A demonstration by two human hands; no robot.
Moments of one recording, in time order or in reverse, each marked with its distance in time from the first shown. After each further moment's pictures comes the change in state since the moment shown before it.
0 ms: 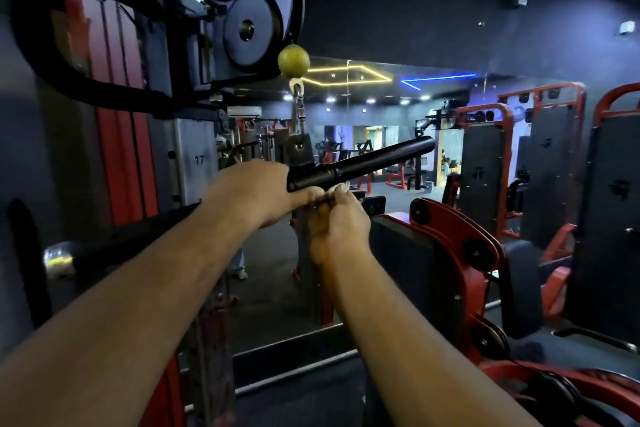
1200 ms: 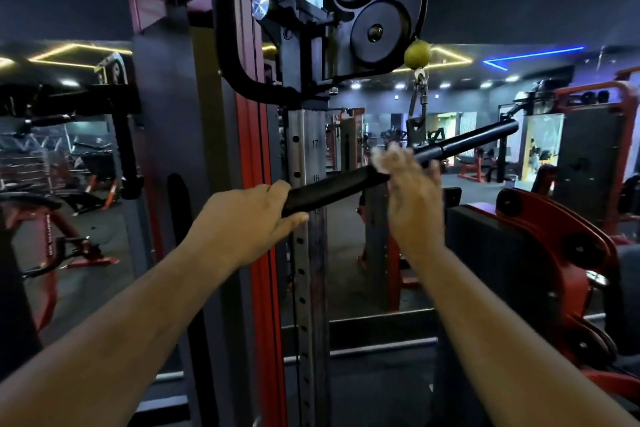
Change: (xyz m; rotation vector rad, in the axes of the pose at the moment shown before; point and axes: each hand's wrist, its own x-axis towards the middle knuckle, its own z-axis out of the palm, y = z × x) left_hand -0.172 -0.138 -0.030 0.215 0.173 0.073; right_hand -0.027 0.052 -0.012 -1.398 -0.242 -1.358
